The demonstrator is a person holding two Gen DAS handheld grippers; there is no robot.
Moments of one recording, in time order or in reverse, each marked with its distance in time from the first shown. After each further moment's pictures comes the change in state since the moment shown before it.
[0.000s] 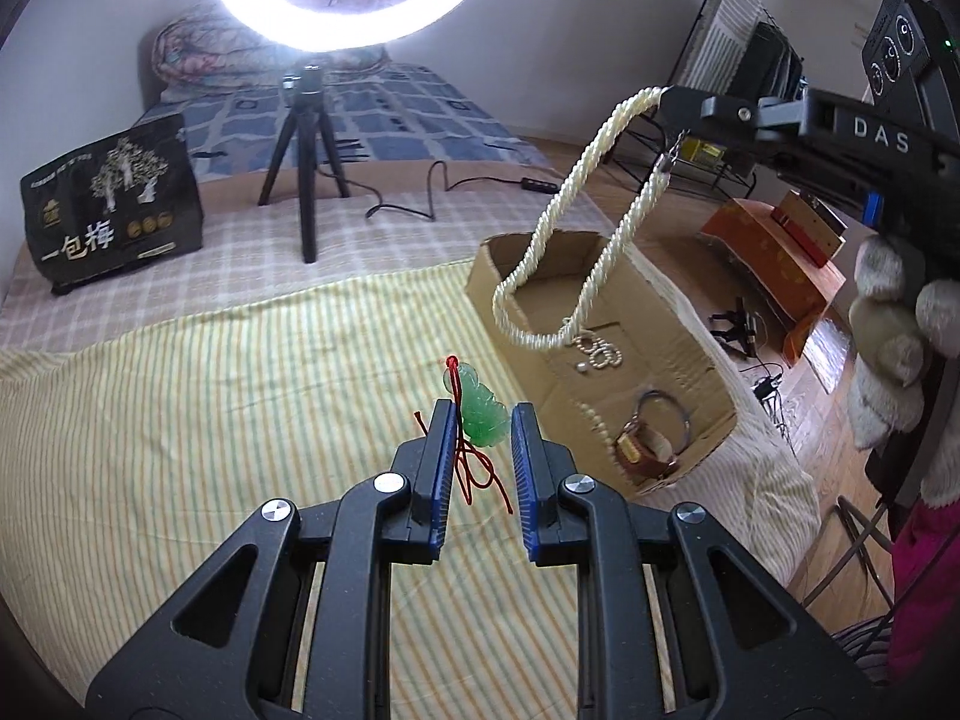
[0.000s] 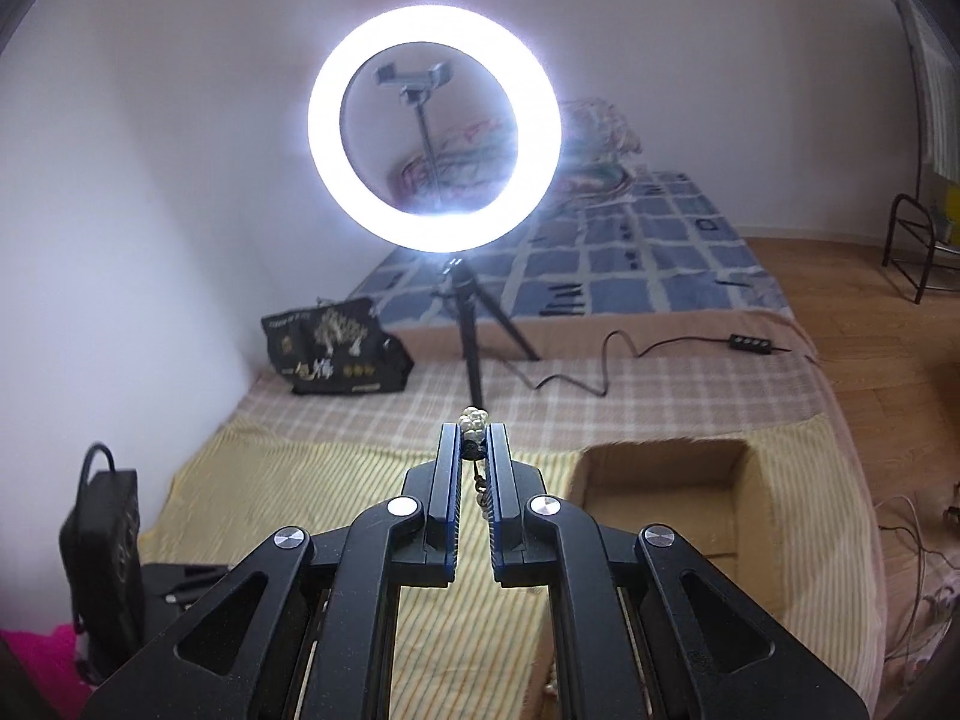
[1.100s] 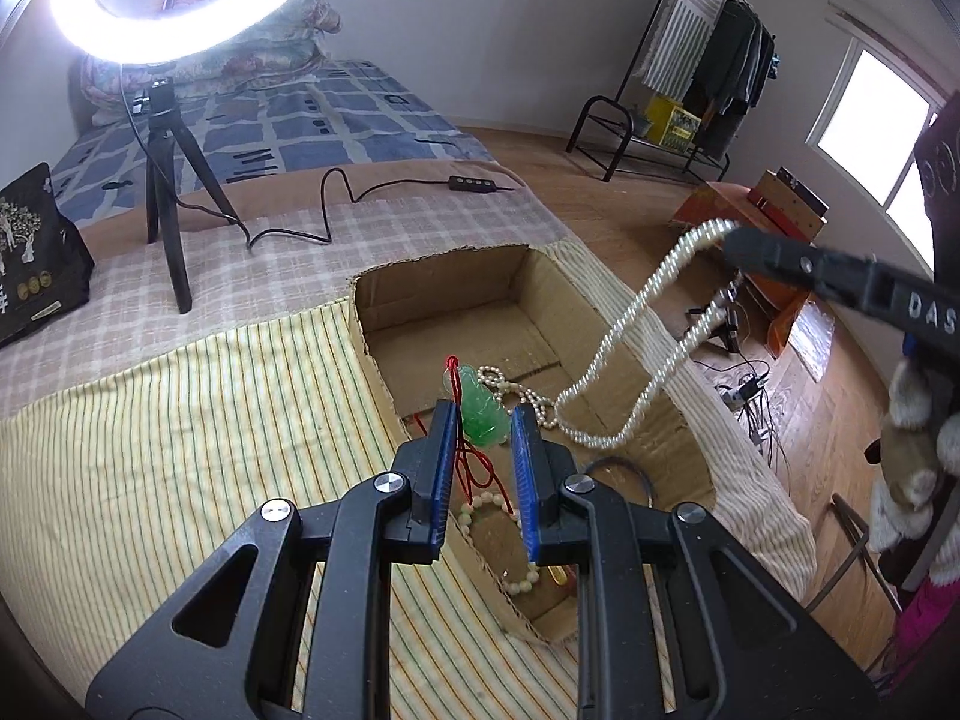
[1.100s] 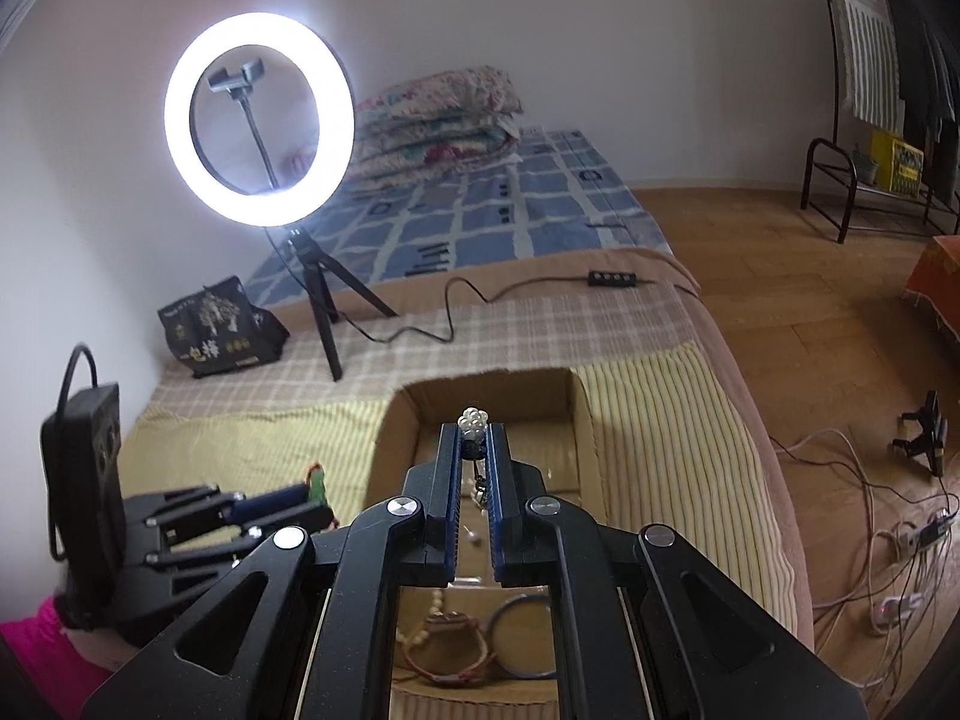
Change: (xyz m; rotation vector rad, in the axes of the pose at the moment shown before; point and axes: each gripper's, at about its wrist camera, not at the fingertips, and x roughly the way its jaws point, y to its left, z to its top) left arm 0.096 -0.066 0.042 0.055 0.019 -0.053; right arm -0.025 -0.104 -0.035 0.098 0.081 -0.170
